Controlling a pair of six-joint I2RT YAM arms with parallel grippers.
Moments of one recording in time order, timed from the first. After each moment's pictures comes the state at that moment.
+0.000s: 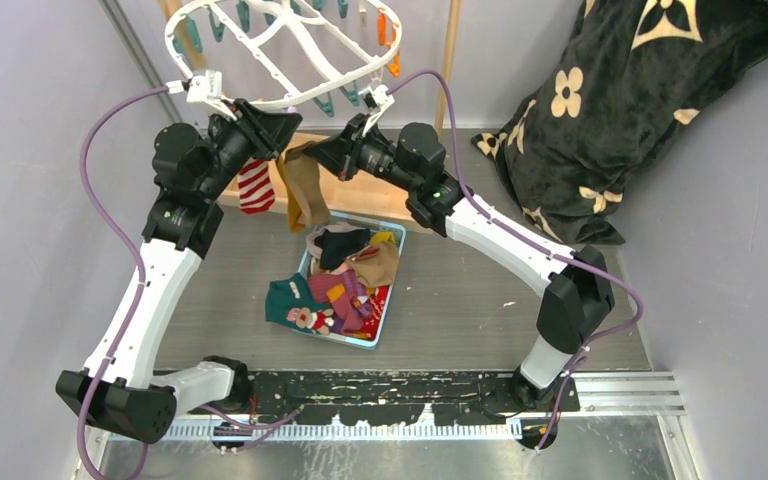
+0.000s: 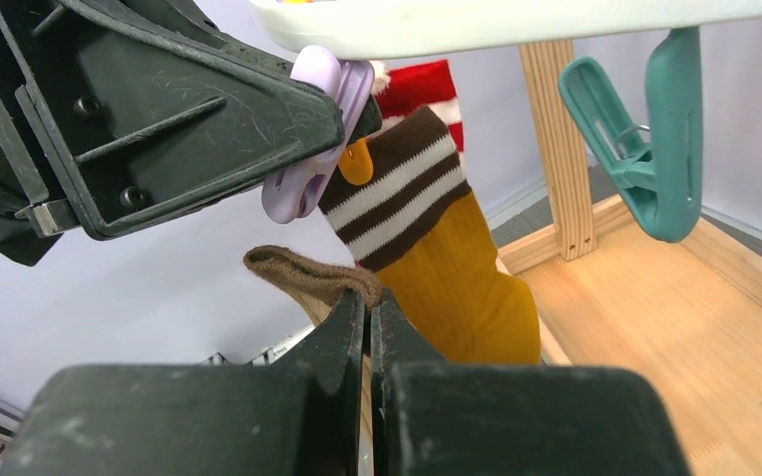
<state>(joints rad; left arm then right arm) -0.25 1.15 1.32 -0.03 0.27 -0.51 0.75 1.67 1.49 0.39 -0.35 0.46</state>
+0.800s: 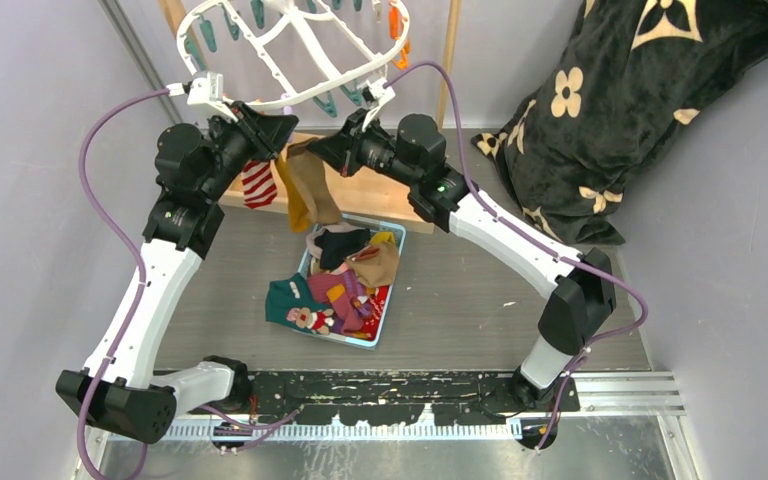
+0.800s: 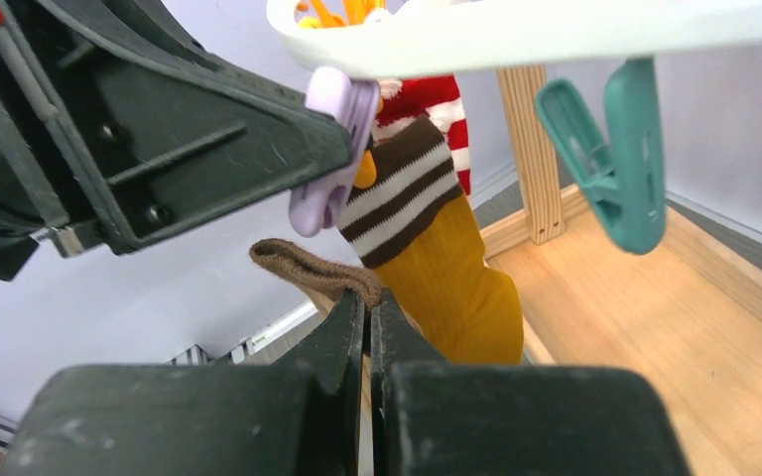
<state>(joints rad) -0.25 1.15 1.31 -0.06 0.21 -0.49 0.75 1.66 1.54 0.24 -0.31 0.40</state>
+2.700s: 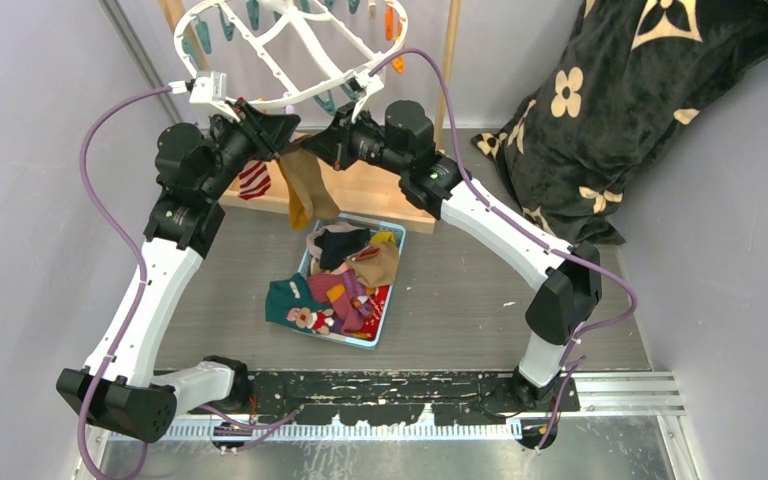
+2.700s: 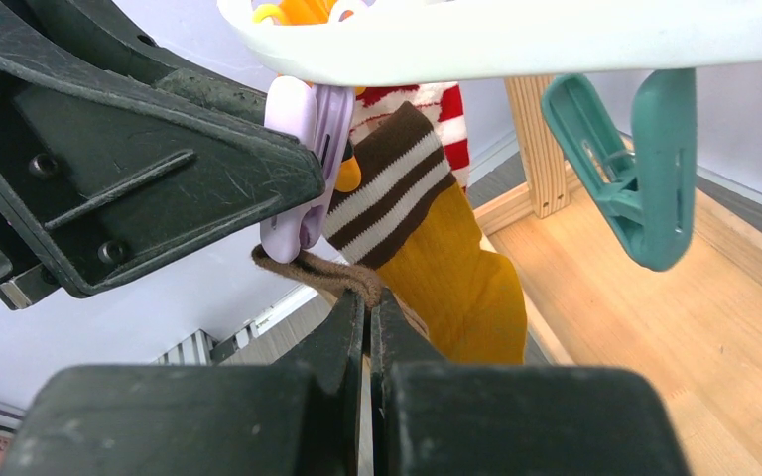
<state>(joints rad) -0.25 1.16 1.31 -0.04 0.23 -0.44 0.75 1.74 1.71 0.07 -0.33 0.40</state>
